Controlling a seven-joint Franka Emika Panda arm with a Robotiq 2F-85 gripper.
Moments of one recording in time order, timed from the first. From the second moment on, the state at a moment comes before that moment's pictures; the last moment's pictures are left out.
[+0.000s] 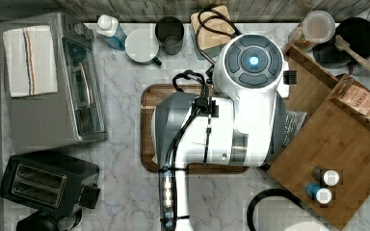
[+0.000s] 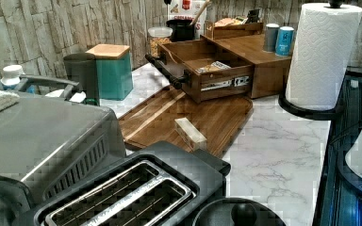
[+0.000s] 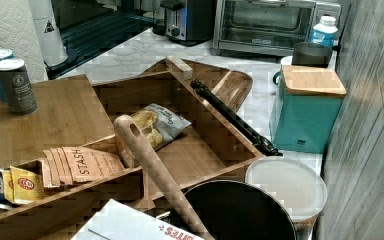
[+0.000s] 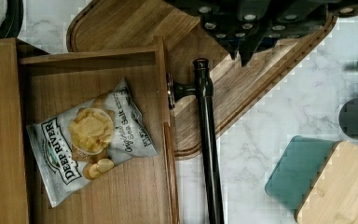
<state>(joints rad) -0.04 0.06 -0.04 -1.77 -0.04 0.28 -0.07</state>
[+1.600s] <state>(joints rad) -0.05 0.32 -0.05 -1.78 -0.07 0.55 -0.18</state>
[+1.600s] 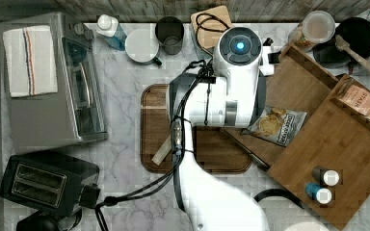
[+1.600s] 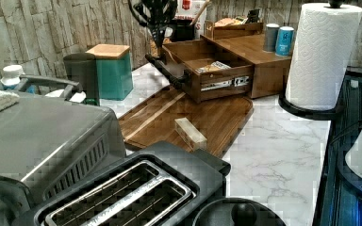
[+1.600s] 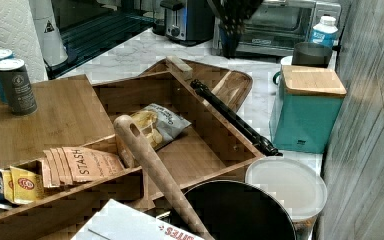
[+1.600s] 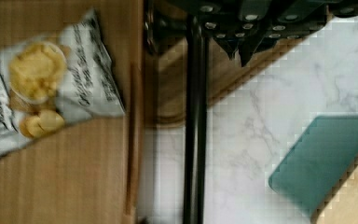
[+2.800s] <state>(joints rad) -0.05 0.58 -0.08 -1.66 -0.07 0.67 -0.14</state>
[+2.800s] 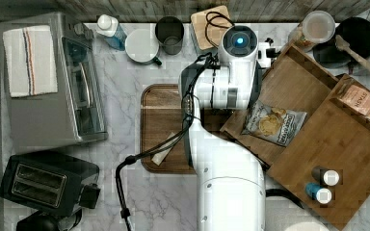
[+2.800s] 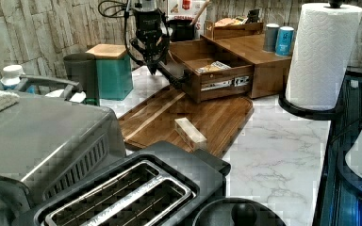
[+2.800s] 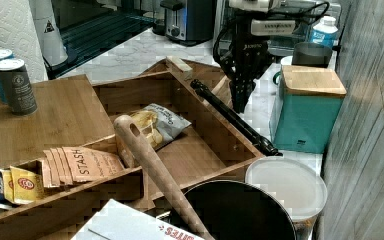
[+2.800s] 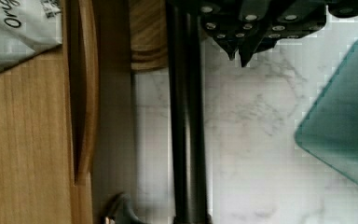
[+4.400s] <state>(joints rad) -0.24 0.52 -0.03 -1.79 0.10 0.90 -0.61</state>
